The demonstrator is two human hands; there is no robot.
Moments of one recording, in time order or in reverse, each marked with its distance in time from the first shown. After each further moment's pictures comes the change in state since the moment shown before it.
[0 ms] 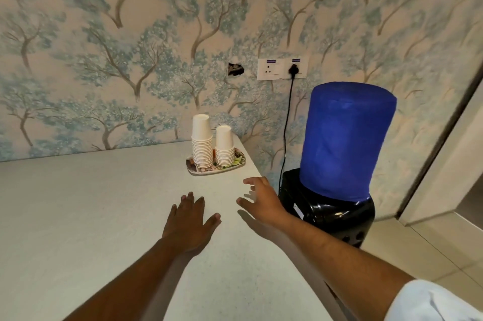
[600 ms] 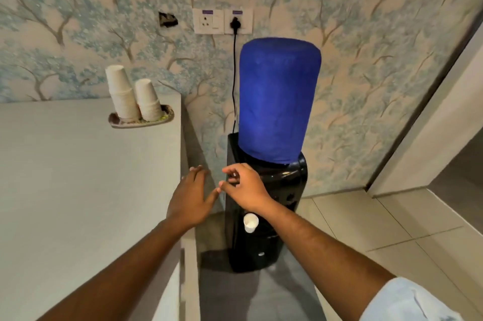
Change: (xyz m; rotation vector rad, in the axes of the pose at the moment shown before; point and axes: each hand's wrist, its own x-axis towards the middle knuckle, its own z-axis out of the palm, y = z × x) left_hand -0.062 0.310 0.063 -0.264 0.179 0.063; right_hand -0.098 0.180 -0.173 0.121 -0.076 -0.076
